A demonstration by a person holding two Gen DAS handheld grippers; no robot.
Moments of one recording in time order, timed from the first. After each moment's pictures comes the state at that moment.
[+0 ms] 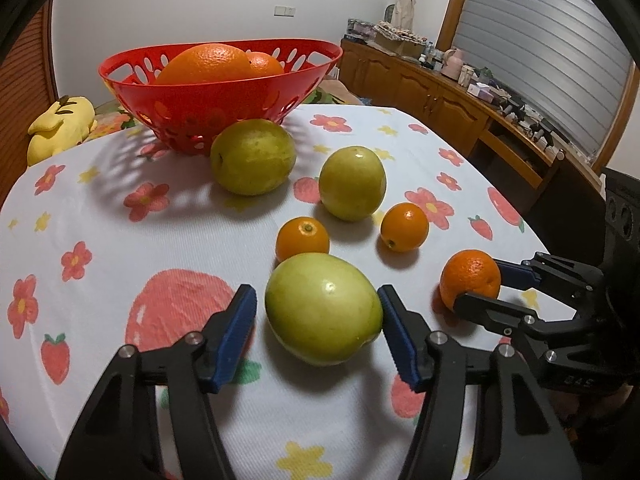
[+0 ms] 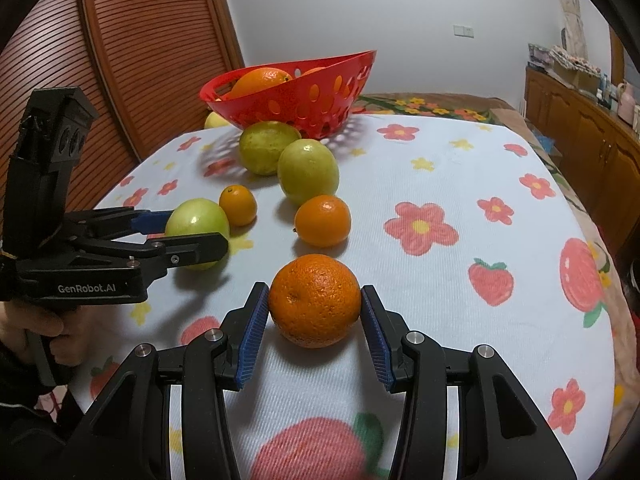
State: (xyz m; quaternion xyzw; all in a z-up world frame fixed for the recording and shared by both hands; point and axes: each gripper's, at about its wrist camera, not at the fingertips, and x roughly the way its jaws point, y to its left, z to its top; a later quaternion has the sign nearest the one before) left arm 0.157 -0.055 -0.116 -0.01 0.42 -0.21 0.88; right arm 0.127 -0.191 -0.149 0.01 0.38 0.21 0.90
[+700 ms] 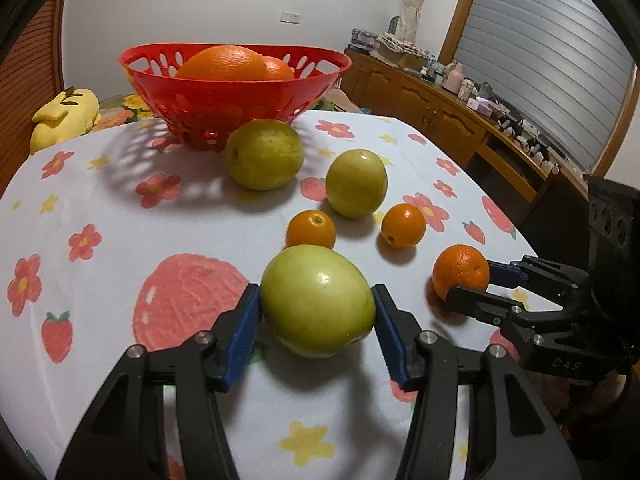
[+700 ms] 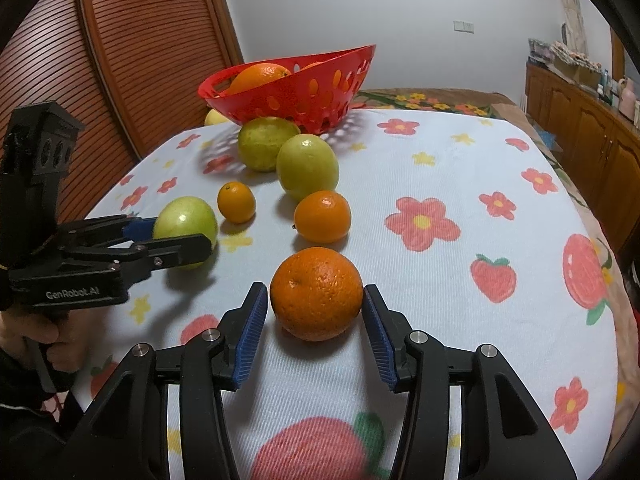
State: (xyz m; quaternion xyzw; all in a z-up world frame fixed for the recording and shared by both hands) left arm 0.143 -0.037 -0.114 -0.04 0.41 -0.21 0.89; right arm 0.128 -0.192 -0.152 0.01 0.39 0.21 0.90
